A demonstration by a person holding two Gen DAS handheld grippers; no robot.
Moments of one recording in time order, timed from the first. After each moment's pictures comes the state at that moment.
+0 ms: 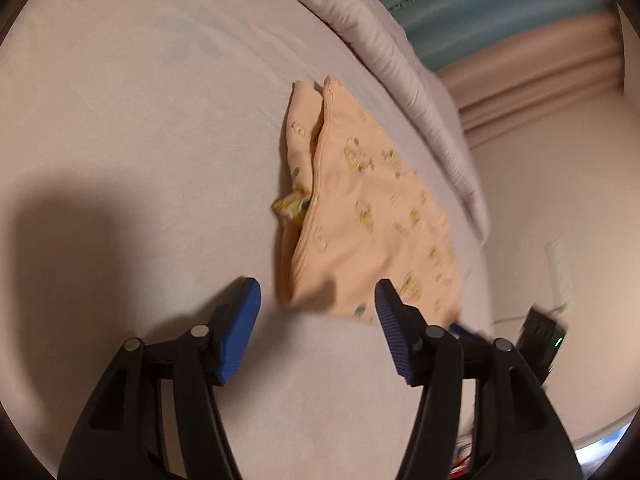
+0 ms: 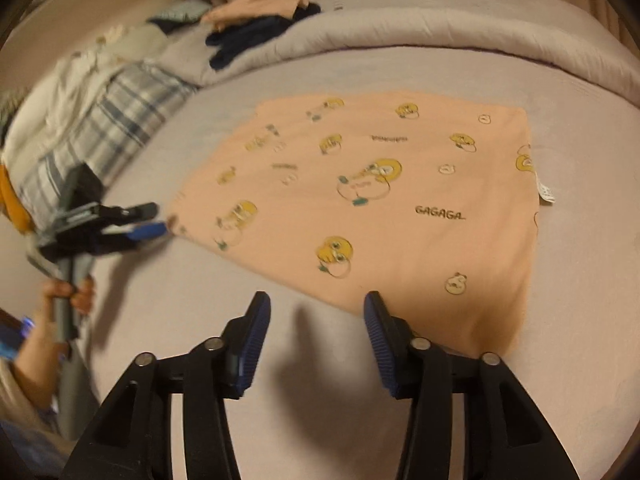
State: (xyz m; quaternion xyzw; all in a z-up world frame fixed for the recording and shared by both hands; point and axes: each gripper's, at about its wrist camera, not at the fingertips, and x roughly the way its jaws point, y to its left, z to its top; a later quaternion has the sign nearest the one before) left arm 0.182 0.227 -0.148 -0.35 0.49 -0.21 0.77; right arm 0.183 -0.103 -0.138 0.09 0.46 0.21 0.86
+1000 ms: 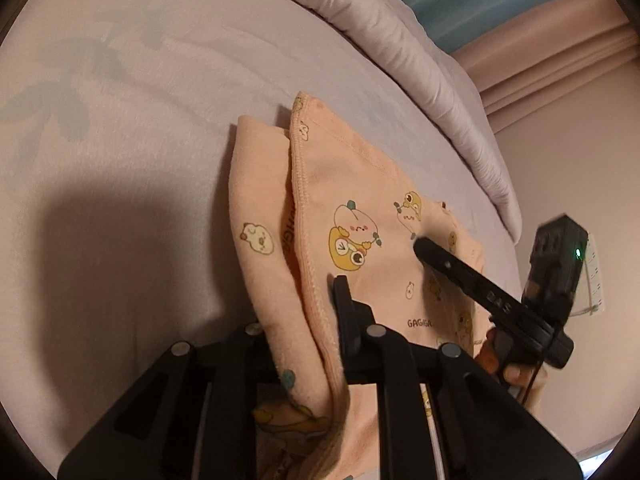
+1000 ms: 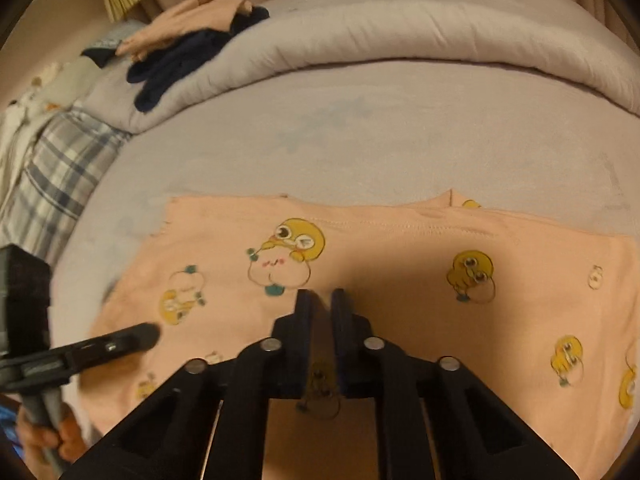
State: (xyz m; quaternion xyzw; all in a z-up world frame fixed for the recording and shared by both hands) left arm 0.290 0.173 -0.146 -0.27 0.52 -0.19 0.79; right arm 0.334 -0.051 -0.159 0.11 0.46 0.13 0.87
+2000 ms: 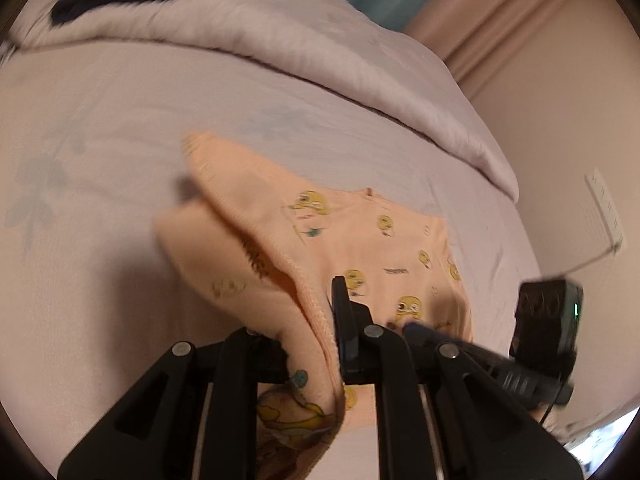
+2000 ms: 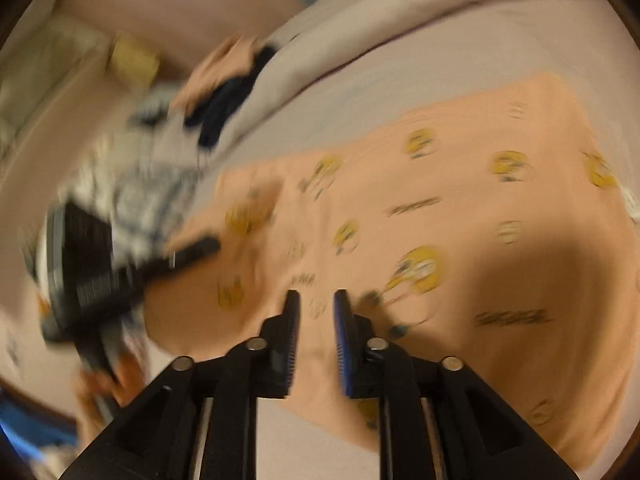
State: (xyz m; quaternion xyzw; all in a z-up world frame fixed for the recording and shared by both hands) left arm 0.273 0.083 -0.070 -0.14 0.49 -0.22 0.83; right arm 0.223 -0.143 -0.157 0.34 0.42 0.21 0.82
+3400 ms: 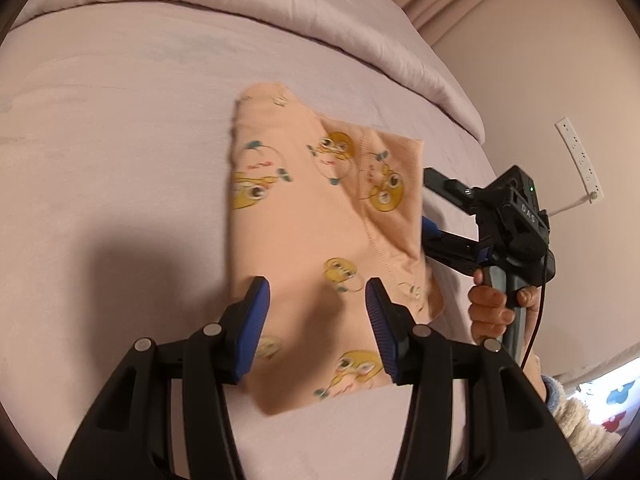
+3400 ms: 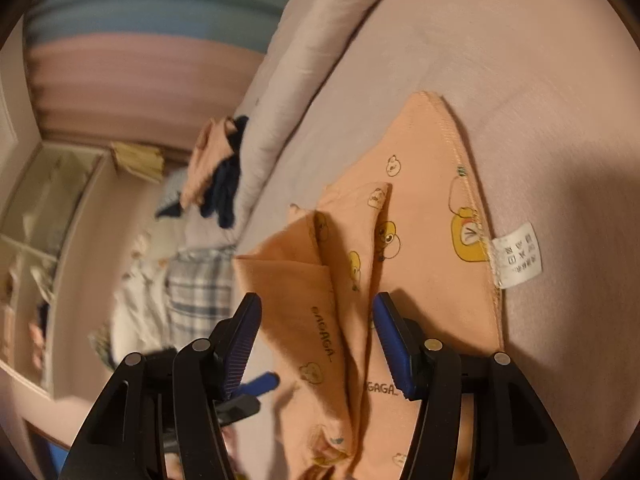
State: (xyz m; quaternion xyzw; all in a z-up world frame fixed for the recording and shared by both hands) left arm 0.270 0.032 -0.112 -0.14 0.53 -0.30 0.78; right arm 0.230 -0.230 -0.184 0.51 0.38 0.22 0.74
